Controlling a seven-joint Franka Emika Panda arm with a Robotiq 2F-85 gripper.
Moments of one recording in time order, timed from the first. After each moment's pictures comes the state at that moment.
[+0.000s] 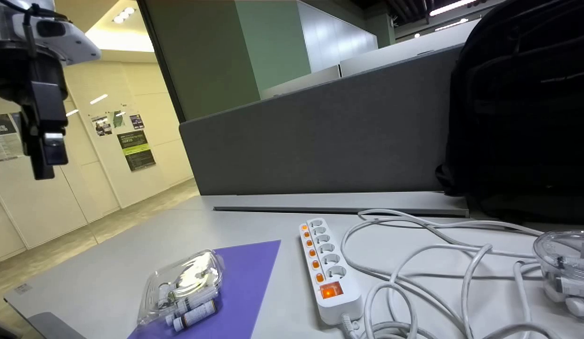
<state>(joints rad) 0.11 -0.53 0.32 -2.51 0.11 1.75 0.39</state>
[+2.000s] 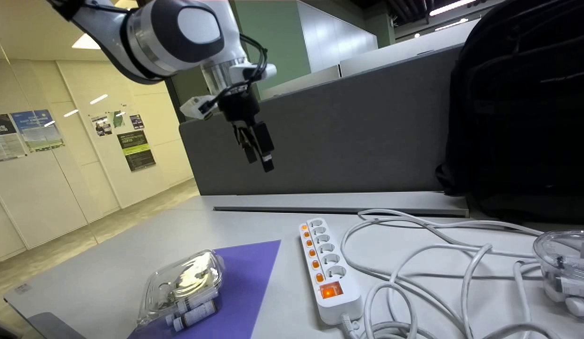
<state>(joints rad) -0.03 0.12 0.03 -2.22 0.10 2.53 0.47</state>
